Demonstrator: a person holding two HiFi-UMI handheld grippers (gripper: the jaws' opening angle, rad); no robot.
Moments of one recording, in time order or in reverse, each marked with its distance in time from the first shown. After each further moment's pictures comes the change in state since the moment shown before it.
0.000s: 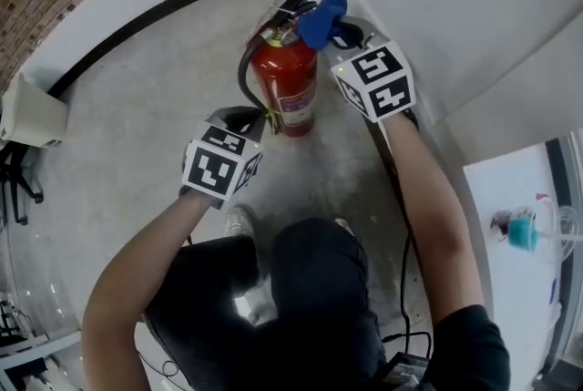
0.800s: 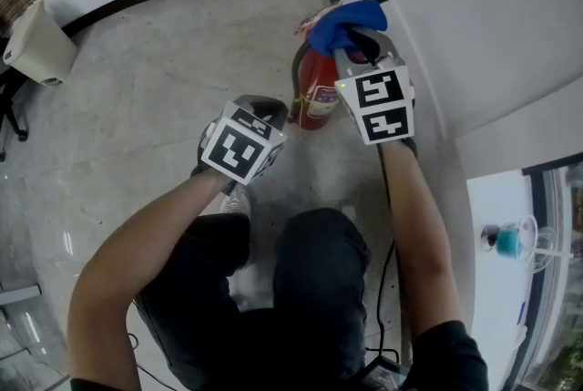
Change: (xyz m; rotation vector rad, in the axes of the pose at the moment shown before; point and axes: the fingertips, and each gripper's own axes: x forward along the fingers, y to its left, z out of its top) left arm -0.050 0.003 -0.029 -0.083 -0.074 -0.008; right arm -0.003 0.092 0.059 -0.176 0.057 -0.056
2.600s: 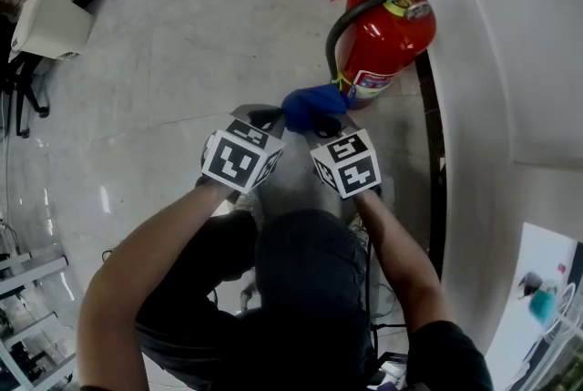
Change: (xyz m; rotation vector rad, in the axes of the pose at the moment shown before) left arm 0.056 0.042 -0.125 -0.166 0.237 0.042; right arm 0.044 0.231 -0.208 0.508 0.303 0.498
